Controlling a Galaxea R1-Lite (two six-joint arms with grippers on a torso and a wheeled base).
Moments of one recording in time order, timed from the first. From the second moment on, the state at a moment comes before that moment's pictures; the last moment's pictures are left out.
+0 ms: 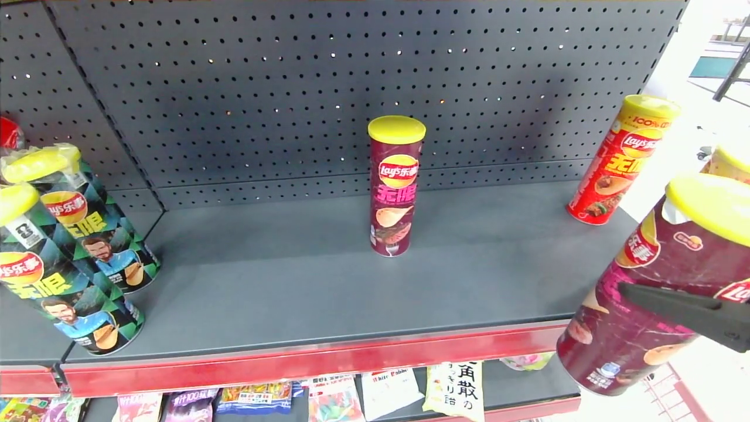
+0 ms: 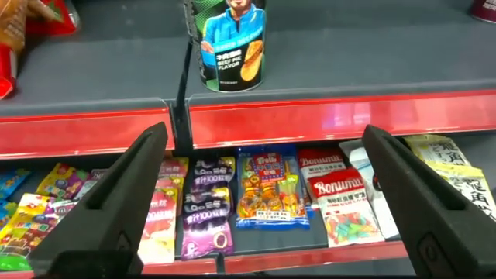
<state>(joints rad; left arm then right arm) 0.00 0.00 0.00 0.00 0.02 0.01 0.45 0.99 -0.67 -0.08 0.30 -0.20</state>
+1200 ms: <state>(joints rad) -0.03 0.16 -0.17 -0.01 -0.09 0.00 0.43 0.99 -0.68 -0.07 0.25 -0.20</state>
